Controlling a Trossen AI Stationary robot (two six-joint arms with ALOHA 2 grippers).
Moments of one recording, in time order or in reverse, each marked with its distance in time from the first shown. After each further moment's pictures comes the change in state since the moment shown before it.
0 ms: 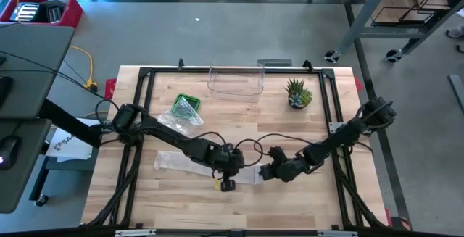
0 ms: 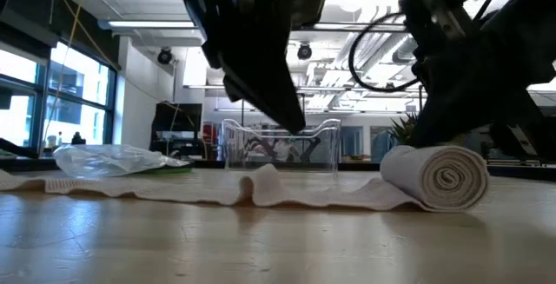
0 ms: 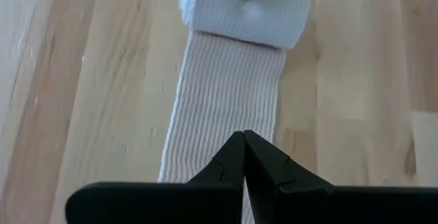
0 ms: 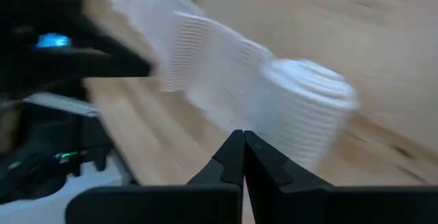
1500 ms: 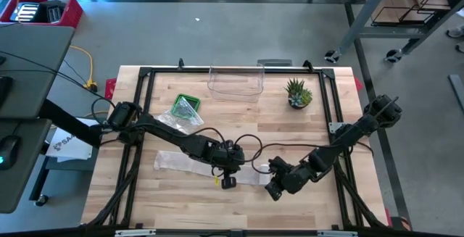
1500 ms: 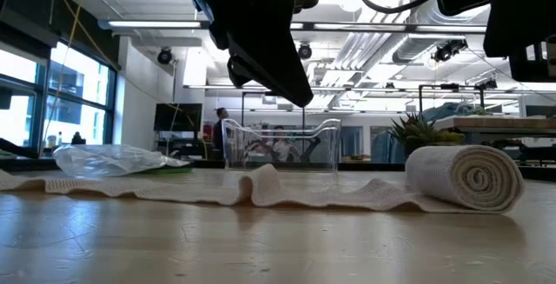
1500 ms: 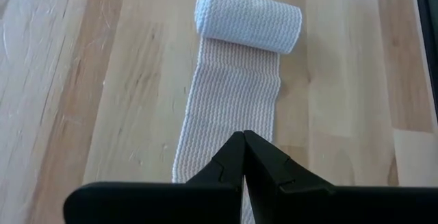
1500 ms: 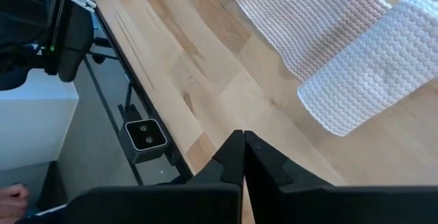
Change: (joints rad) left arm 0.015 -0.042 0.001 0.007 -0.011 0.015; right arm 0.095 -0.069 0.216 -0.364 -0.132 -0.219
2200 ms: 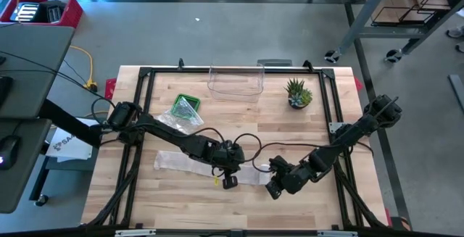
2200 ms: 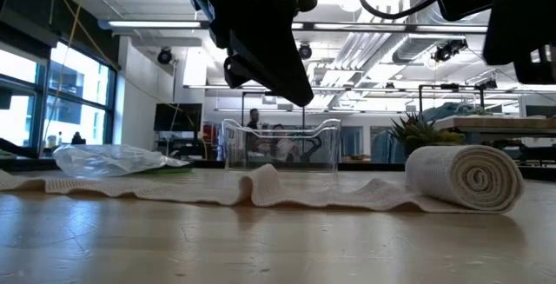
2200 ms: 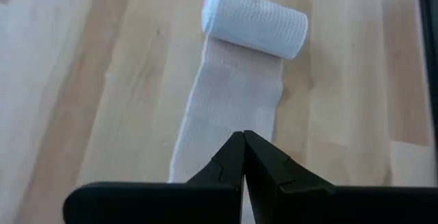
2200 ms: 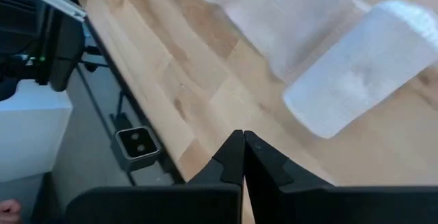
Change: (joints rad) left arm 0.000 0.000 0.000 0.001 -0.022 -0.056; right arm 0.000 0.000 0.000 -0.031 0.025 0.030
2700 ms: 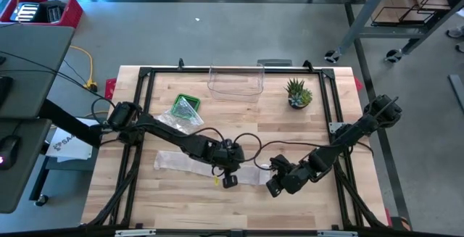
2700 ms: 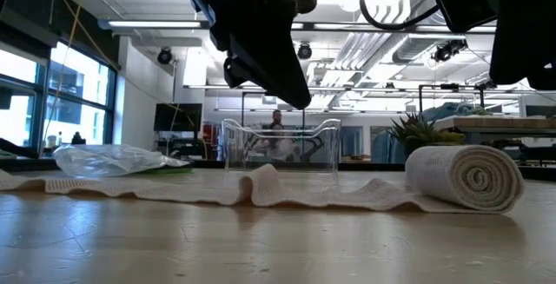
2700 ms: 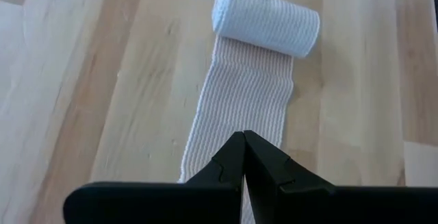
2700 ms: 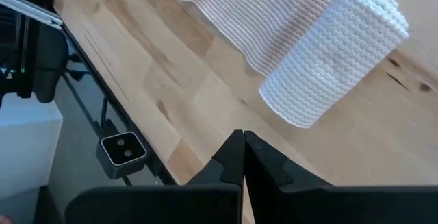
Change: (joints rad) left arm 0.001 0.000 0.001 -0.017 -0.008 0.004; right arm 0.000 0.000 0.000 -0.051 -0.012 0.080
